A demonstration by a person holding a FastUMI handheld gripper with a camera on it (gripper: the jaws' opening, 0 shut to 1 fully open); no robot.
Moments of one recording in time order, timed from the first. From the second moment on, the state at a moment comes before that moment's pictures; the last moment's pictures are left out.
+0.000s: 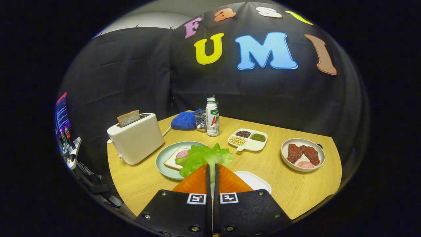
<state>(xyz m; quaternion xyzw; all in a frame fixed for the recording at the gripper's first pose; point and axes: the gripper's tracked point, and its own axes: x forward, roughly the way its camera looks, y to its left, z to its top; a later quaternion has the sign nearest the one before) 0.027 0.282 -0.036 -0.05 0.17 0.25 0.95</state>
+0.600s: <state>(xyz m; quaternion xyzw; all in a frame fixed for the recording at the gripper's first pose) 0.071 0.369 -0.074 -0.05 0.19 0.31 0.93</state>
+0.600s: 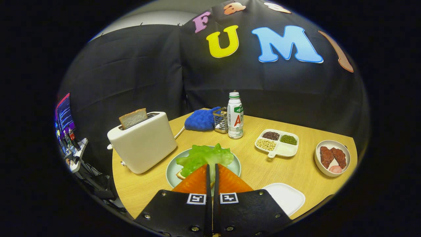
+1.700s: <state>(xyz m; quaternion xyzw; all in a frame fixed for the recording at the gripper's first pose) 0.076 0.378 -0.089 -0.07 0.19 0.25 0.95</state>
